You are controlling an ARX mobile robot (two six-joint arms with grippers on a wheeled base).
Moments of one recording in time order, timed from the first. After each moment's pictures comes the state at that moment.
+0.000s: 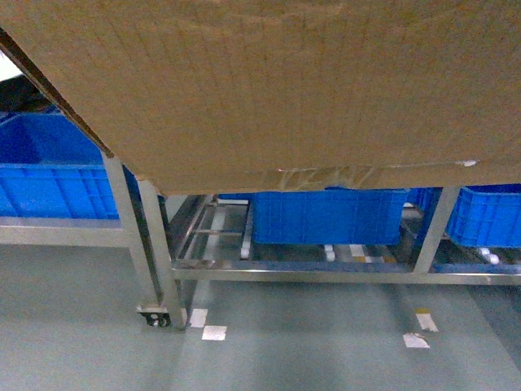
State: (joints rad) left arm -0.32 1.25 0.96 0.04 -0.17 -0.20; right arm 0.12 1.23 0.91 0.22 -0.02 -0.08
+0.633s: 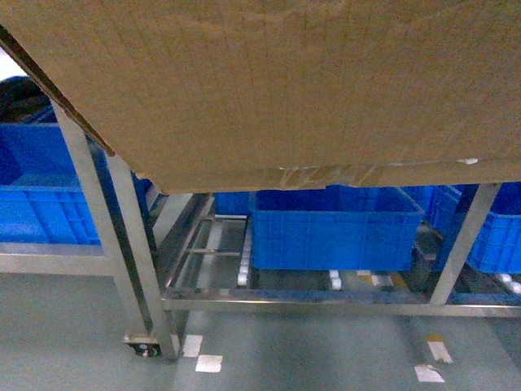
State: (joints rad) left arm -0.32 1.25 0.96 0.04 -0.17 -0.20; right arm 0.12 1.22 0.91 0.22 -0.01 -0.08
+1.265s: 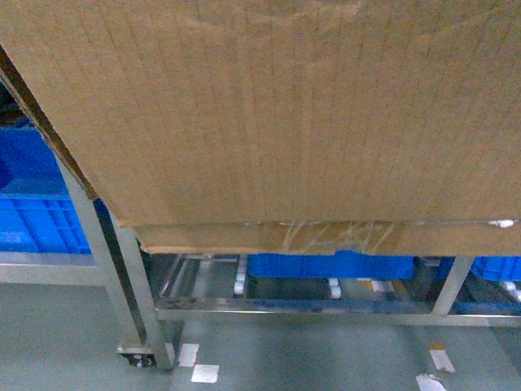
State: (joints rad) left arm -0.31 1.37 1.21 -0.39 -0.07 -0.21; right arm 0.10 1.28 1.08 -0.20 -0.02 -0.01
